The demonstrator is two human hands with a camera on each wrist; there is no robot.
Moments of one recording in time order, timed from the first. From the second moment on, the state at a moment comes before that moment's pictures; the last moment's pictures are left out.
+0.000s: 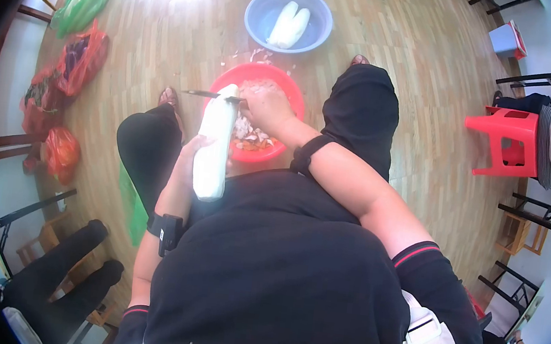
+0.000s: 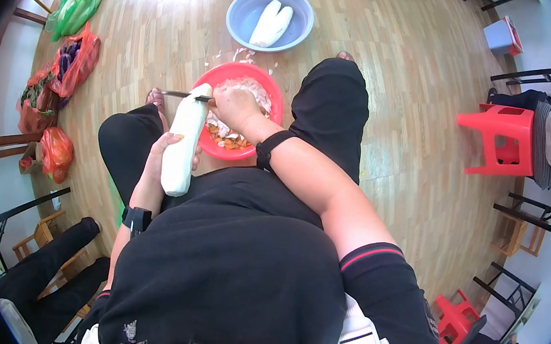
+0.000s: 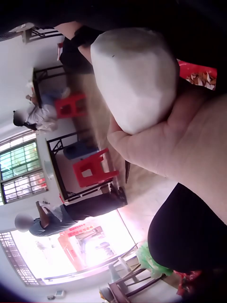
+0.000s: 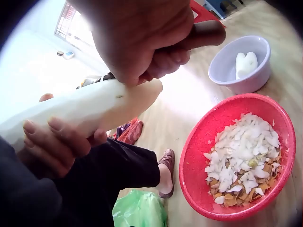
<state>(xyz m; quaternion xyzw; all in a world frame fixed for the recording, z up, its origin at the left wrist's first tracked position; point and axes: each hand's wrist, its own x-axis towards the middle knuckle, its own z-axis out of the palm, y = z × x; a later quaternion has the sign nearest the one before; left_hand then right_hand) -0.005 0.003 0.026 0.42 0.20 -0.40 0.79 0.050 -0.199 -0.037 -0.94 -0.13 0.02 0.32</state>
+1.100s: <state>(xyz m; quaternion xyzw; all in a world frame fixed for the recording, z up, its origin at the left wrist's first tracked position) -0.008 0.006 0.027 0.43 0.17 -0.41 0.79 0.053 -0.201 -0.042 -0.93 -0.08 0.06 0.35</state>
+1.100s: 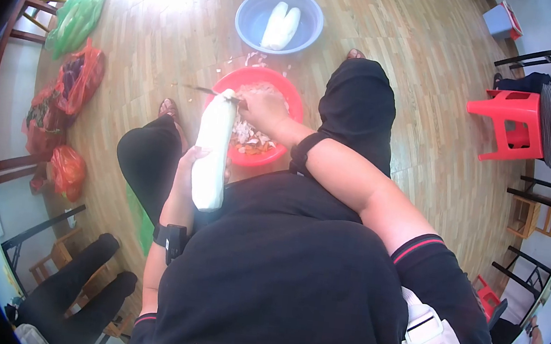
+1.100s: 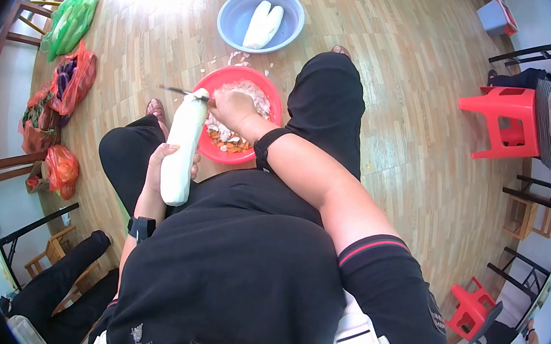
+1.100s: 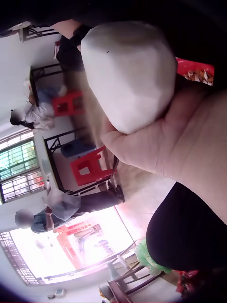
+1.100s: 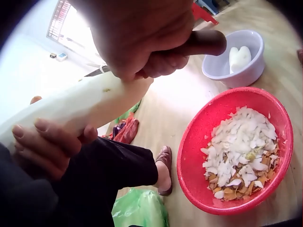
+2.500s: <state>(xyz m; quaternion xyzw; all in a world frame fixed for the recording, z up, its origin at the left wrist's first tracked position) -0.009 0.001 0.036 0.46 0.18 -0.41 0.76 0.058 -0.218 -0.024 -0.90 -0.12 0.12 0.40</state>
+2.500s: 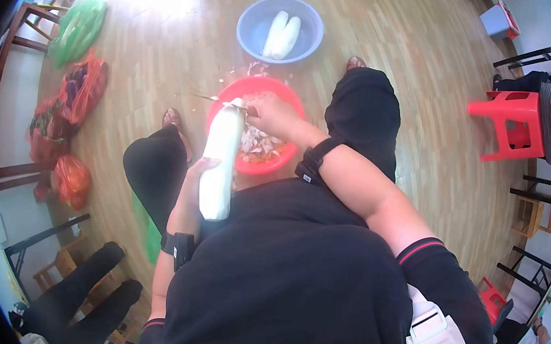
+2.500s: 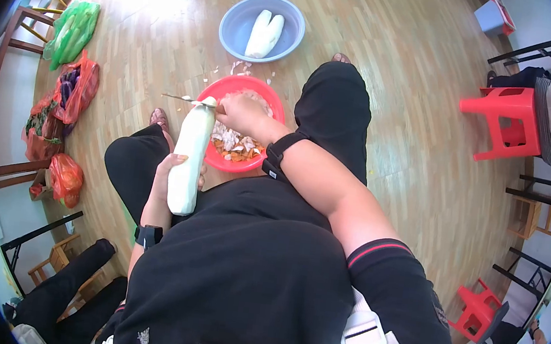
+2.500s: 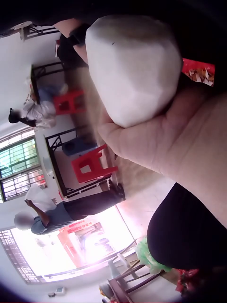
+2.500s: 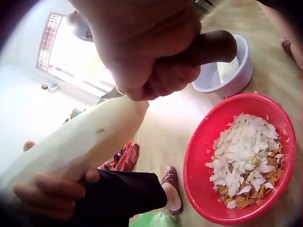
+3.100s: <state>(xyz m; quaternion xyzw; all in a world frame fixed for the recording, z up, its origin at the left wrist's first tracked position) -0.009 0.005 0.026 0.47 0.18 -0.43 0.75 0.055 -0.219 -0.063 -0.92 -0.07 0.10 0.37</state>
